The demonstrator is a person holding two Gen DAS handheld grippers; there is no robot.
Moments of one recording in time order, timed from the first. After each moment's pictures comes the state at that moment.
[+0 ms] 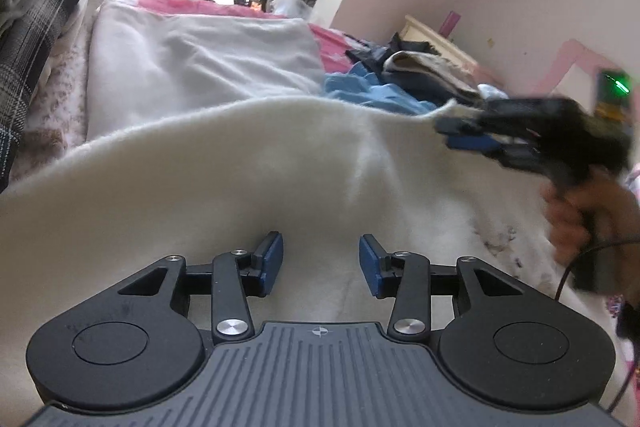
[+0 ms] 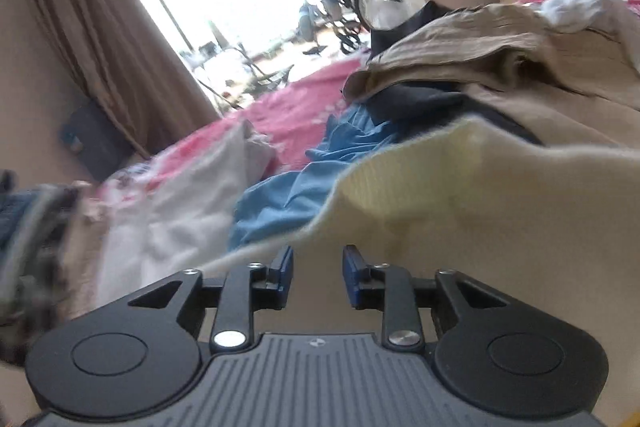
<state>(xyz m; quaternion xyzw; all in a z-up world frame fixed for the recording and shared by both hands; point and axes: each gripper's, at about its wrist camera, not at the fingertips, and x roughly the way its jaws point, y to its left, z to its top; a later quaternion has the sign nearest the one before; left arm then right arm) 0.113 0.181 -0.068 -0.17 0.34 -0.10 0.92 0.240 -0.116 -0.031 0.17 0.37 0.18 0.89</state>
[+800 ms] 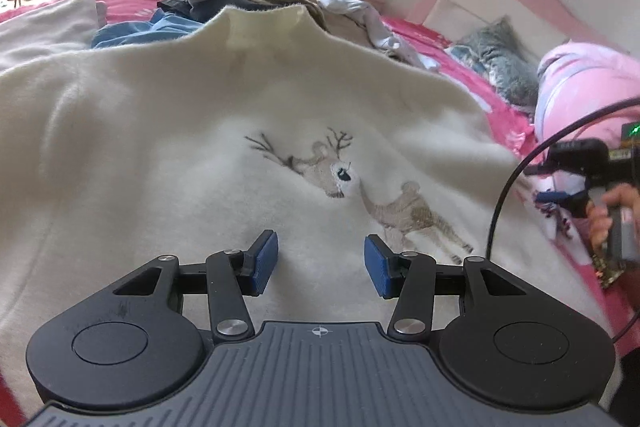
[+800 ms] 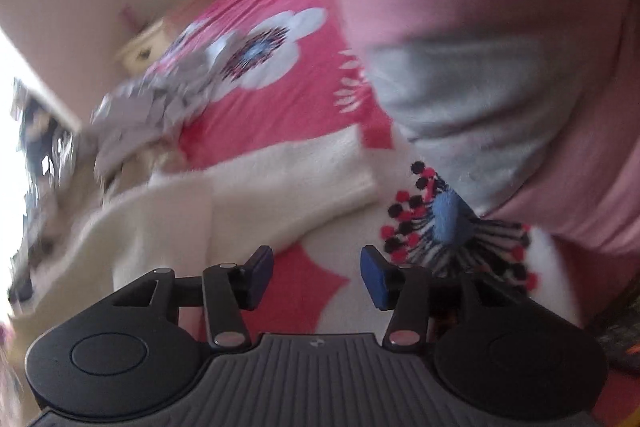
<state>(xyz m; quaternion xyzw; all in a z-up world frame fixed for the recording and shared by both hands) 0.106 0.038 -0.080 -0.08 0.37 -0.25 0.89 0.074 -0.408 -0.074 0.36 0.32 -0.28 0.83</state>
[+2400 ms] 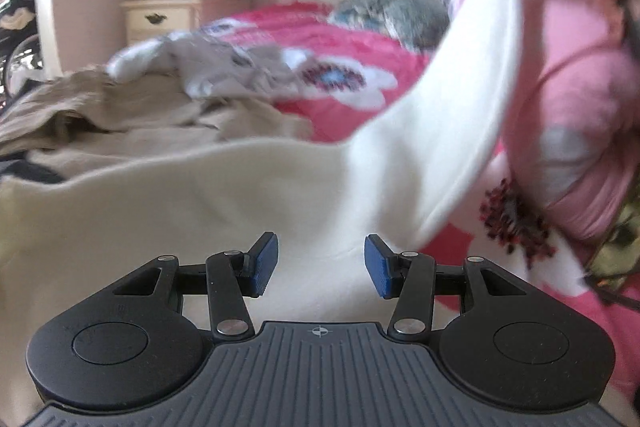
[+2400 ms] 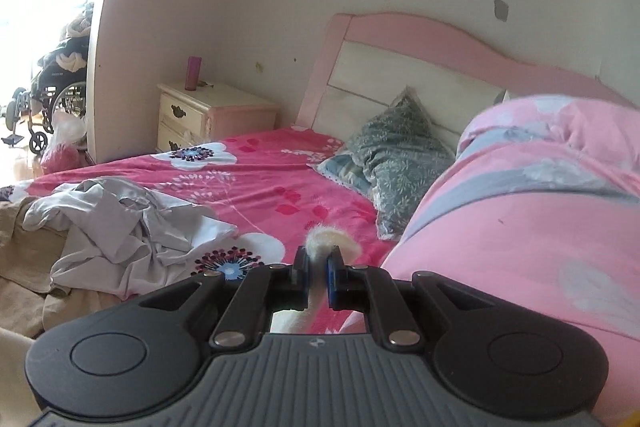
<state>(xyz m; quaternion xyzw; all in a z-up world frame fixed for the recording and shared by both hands) 0.189 -0.180 -0.048 0.10 0.34 -0.38 0.85 0.159 -0.486 0.118 -0.04 0.25 -0.27 0.93</state>
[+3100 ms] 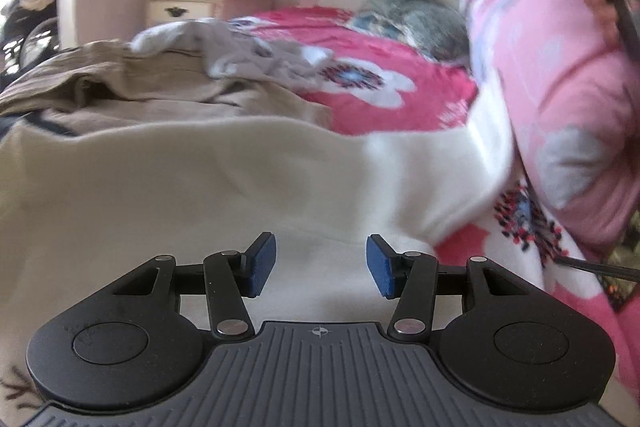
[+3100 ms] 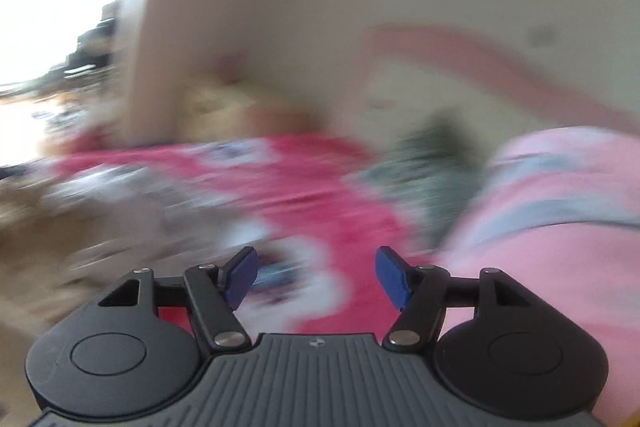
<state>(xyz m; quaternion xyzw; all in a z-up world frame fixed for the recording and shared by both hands) 0.188 -0.140 -0.058 0.04 0.33 -0.35 0.88 0.185 -0.421 0.096 -0.08 0.27 -0.19 0.94</state>
